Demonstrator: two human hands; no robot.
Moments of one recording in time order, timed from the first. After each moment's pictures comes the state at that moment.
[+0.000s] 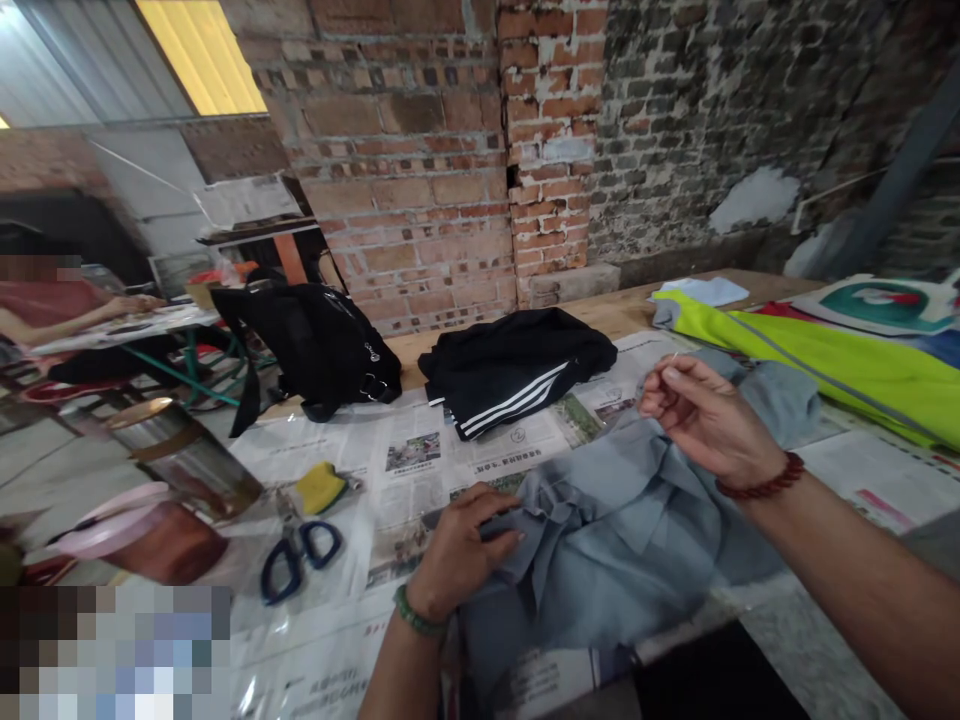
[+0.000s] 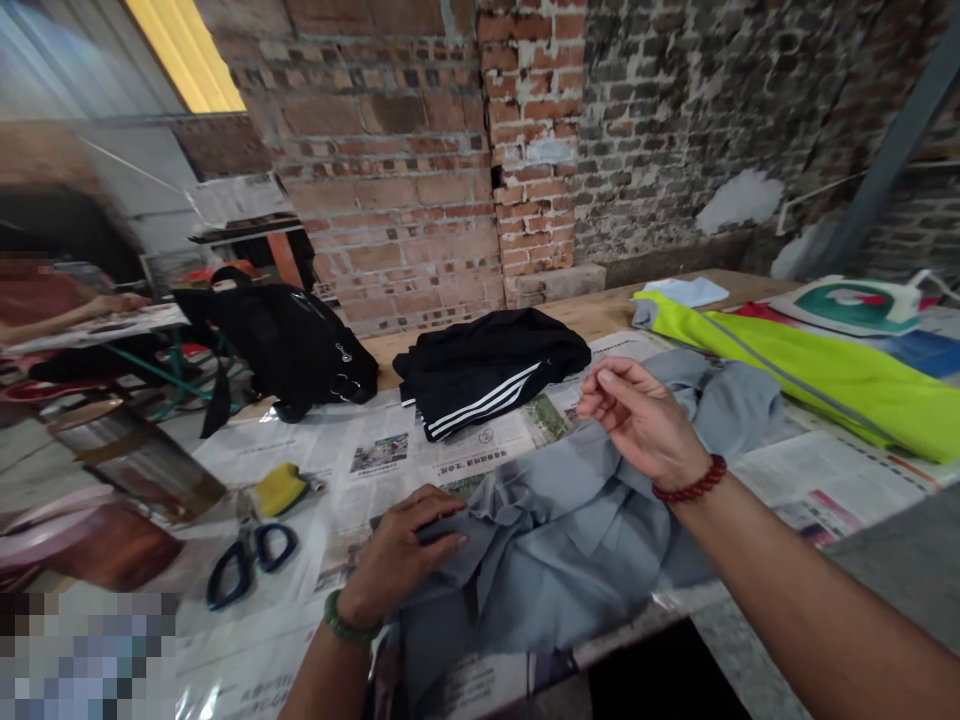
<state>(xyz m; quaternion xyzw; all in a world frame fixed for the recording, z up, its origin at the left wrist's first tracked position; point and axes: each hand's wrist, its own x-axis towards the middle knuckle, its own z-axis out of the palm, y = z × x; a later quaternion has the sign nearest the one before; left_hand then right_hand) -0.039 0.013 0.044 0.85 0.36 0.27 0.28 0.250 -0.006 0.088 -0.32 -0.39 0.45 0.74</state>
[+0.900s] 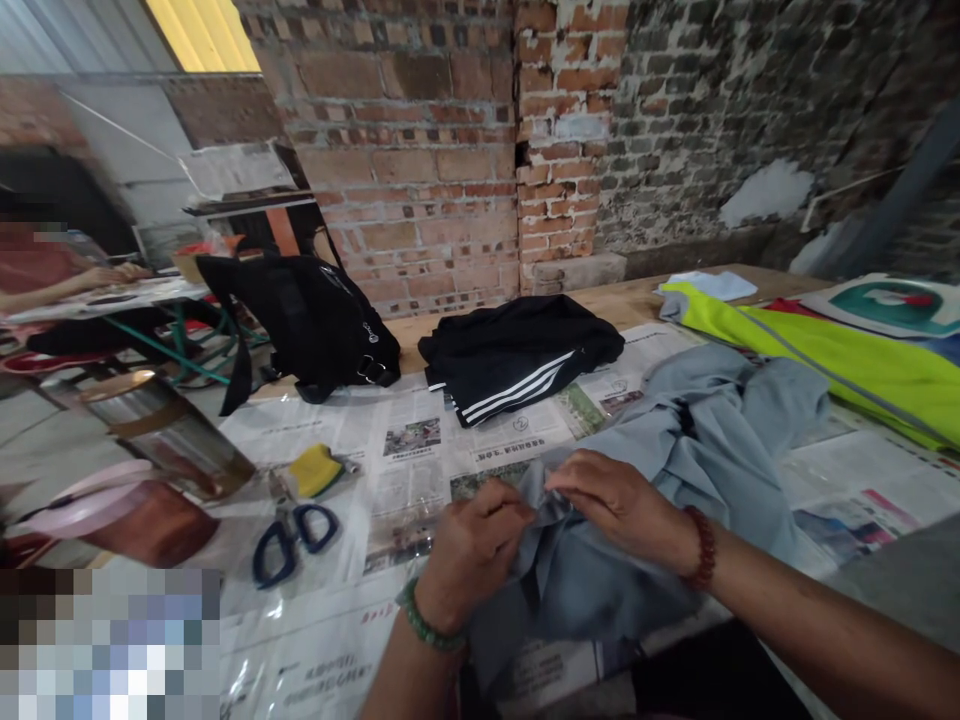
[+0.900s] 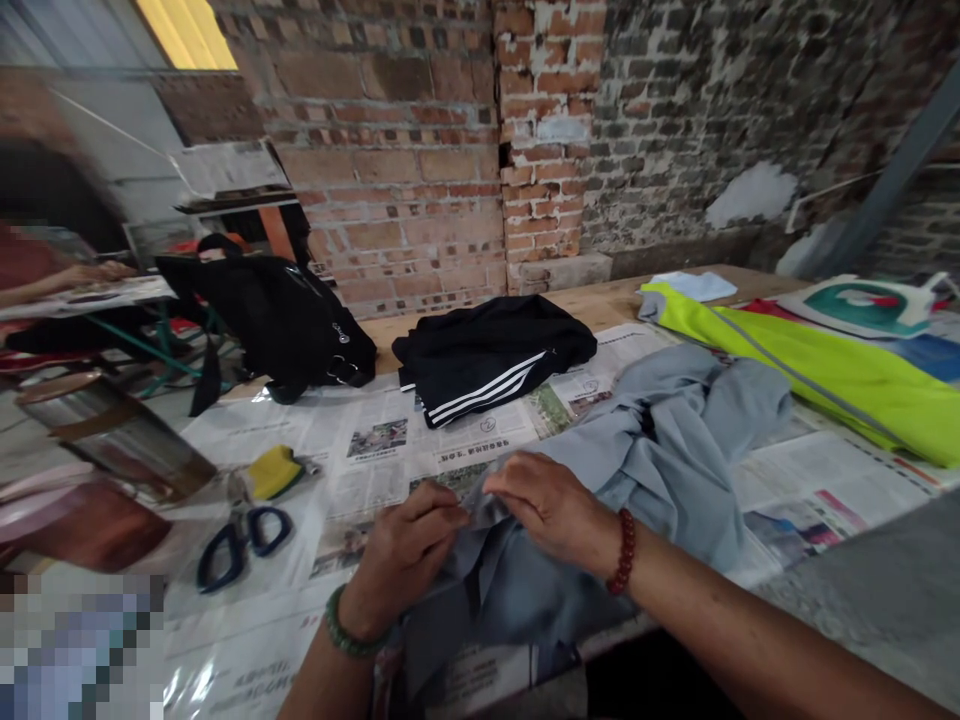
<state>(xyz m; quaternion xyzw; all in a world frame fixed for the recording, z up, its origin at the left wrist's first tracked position) -0.039 0.005 0.036 0.91 0.22 0.34 0.03 0.167 -0.021 0.041 -0.38 -0.83 0.08 0.39</state>
